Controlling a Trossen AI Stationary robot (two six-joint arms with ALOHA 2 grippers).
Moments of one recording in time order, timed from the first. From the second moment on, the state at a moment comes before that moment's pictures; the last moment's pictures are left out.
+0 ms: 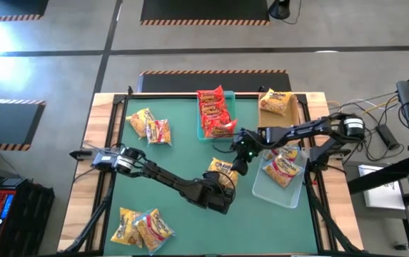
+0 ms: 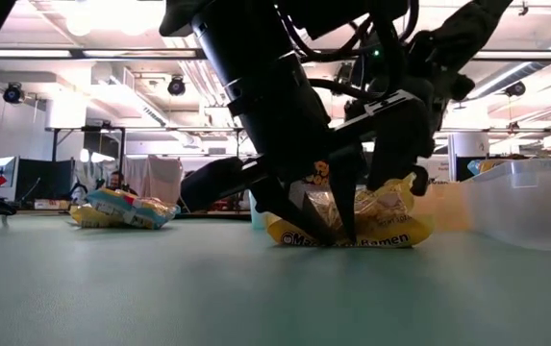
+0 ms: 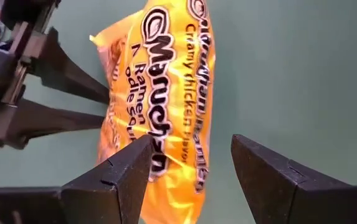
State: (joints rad) left arm -0.36 2.35 1.68 -0.61 -0.50 -1.62; right arm -0.14 1.57 0.78 -0.19 -0.40 0.44
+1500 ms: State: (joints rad) left arm -0.44 2.32 1.67 -0.66 -0.73 -1.74; right arm -0.11 1.67 0.79 0.04 -0.53 0.50
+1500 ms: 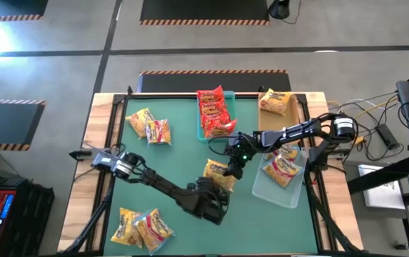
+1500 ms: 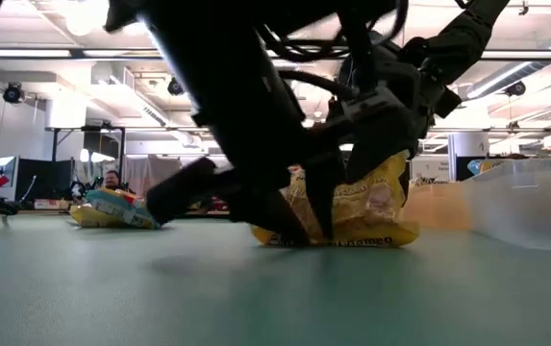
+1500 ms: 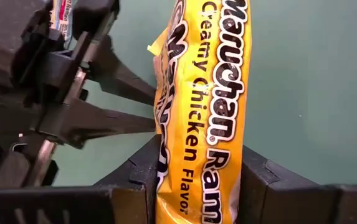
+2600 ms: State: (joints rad) left arm -0.52 2.30 1.67 -0.73 -0.72 -1.94; right arm -0.14 1.67 0.87 0.03 -0.56 0.49
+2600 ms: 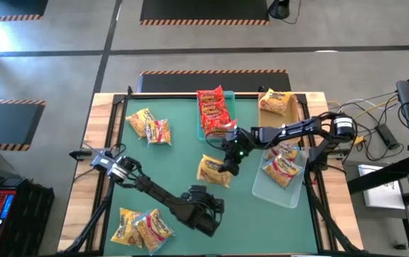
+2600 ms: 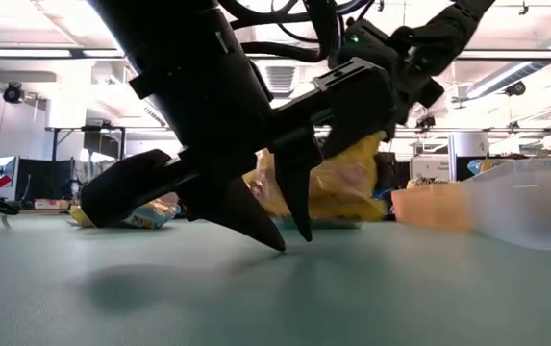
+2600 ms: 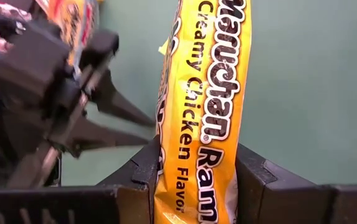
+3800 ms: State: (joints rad) left arm -0.47 2.30 1.67 -0.74 -0.75 -1.98; right arm -0.74 1.44 1.31 -1.00 -0.55 -0.32
